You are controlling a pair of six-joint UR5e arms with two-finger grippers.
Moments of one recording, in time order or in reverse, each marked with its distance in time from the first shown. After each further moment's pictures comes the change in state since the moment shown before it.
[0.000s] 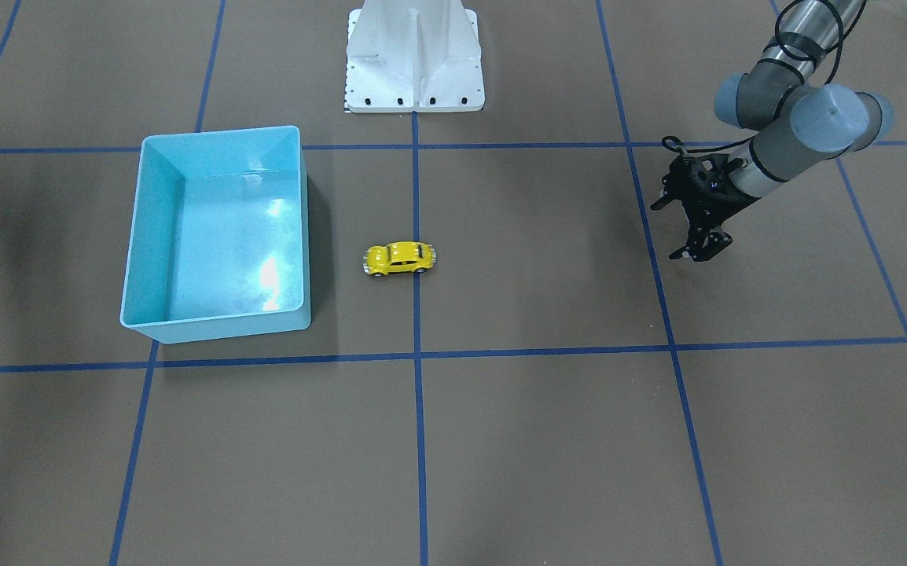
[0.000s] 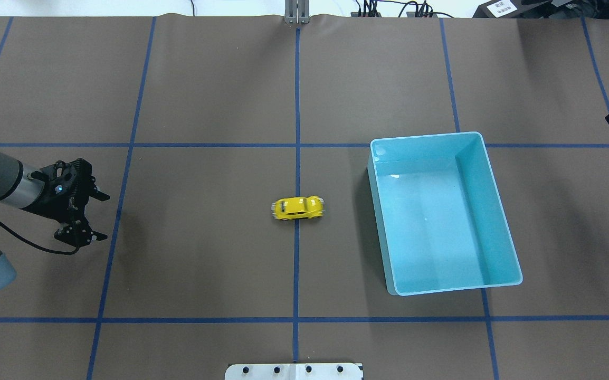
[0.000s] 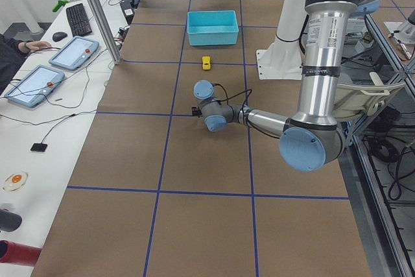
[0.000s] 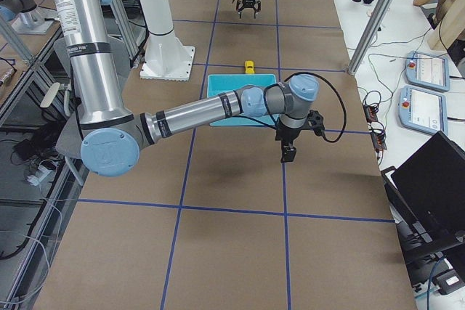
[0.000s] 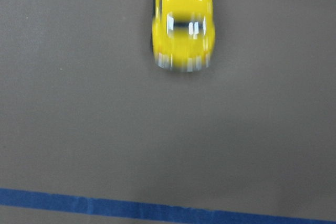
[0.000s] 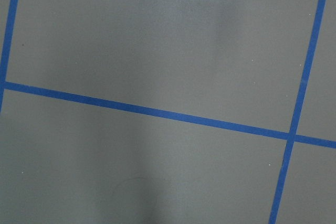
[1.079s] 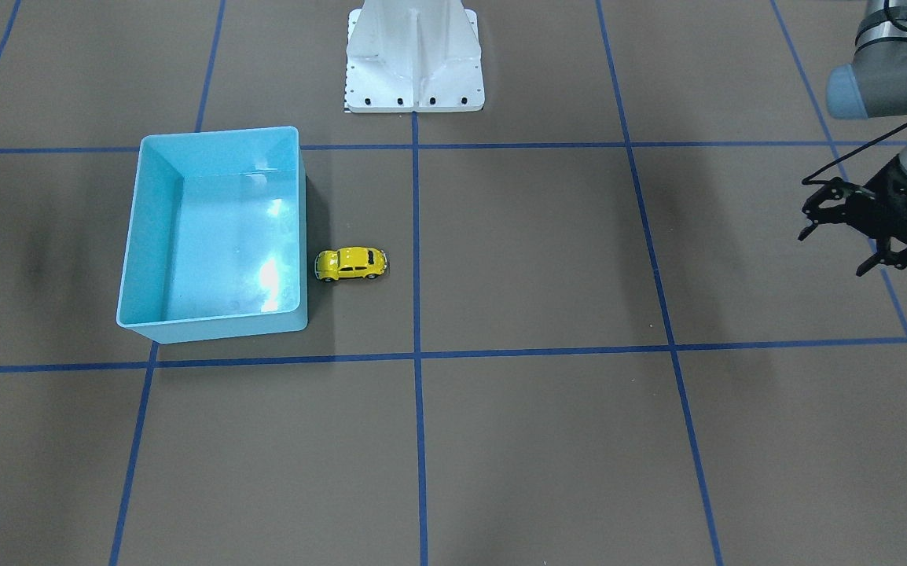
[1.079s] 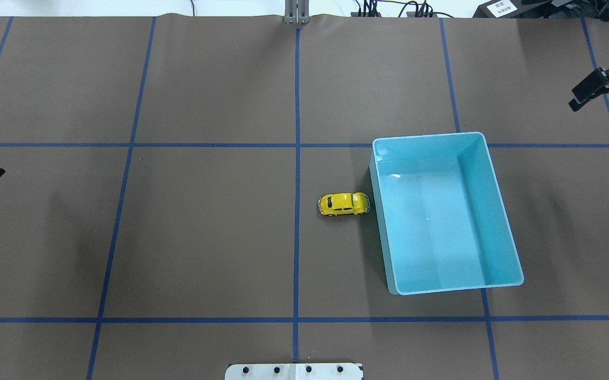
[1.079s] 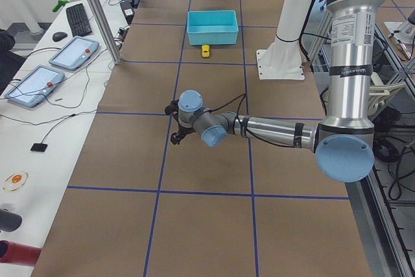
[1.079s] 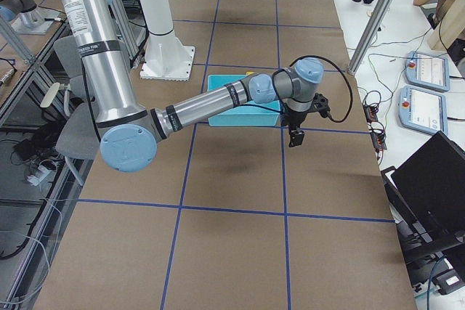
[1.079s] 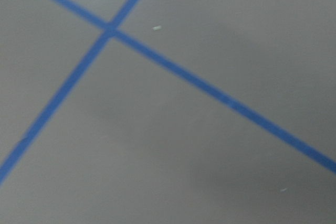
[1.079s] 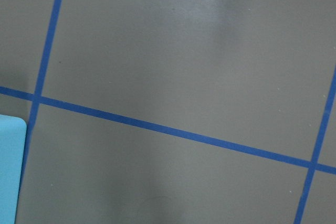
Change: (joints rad) left arm -0.393 0.092 -0.041 0.323 -0.020 -0.207; right arm -0.077 0.111 0.006 0.000 -0.004 0.000
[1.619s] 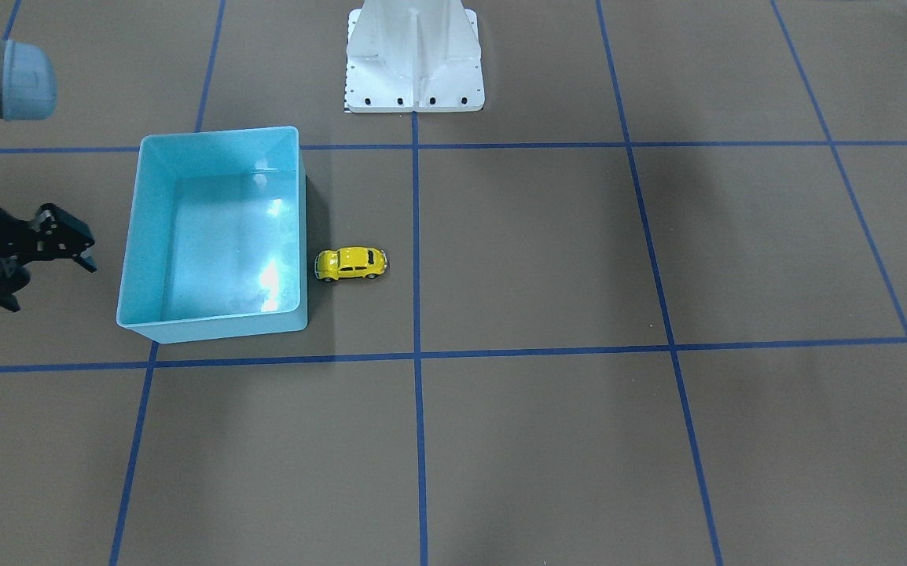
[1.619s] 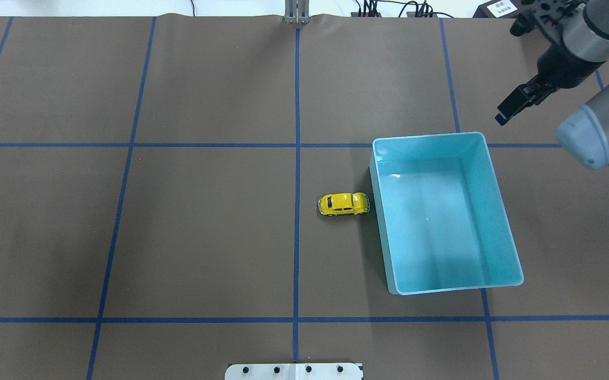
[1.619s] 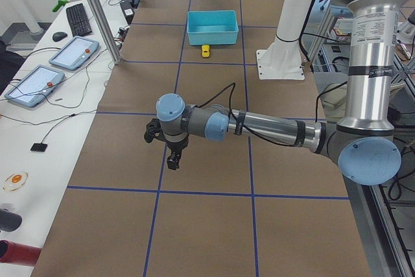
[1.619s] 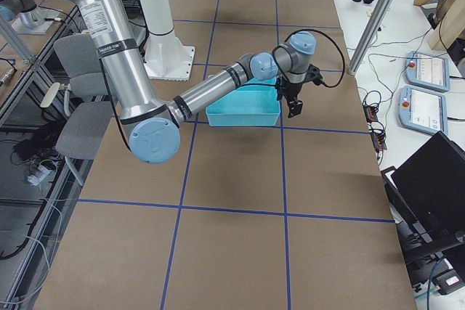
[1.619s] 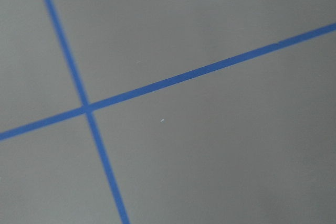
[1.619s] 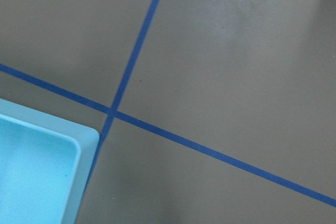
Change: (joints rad) left arm -0.259 -0.019 -0.087 0.536 -0.092 0.008; right arm -0.198 0.082 0.128 -0.001 0.000 -0.007
